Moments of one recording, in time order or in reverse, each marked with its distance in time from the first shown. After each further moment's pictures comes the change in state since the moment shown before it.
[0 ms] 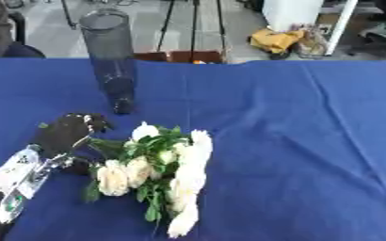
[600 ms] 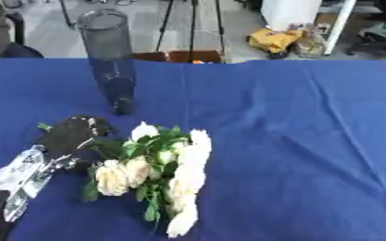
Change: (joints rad) left arm -0.018 -0.010 -0.006 0.050 -0.041 -0.016 -0.017; right arm 0.000 0.001 0.000 0.000 -0.002 -0.001 0.001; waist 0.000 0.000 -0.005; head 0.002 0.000
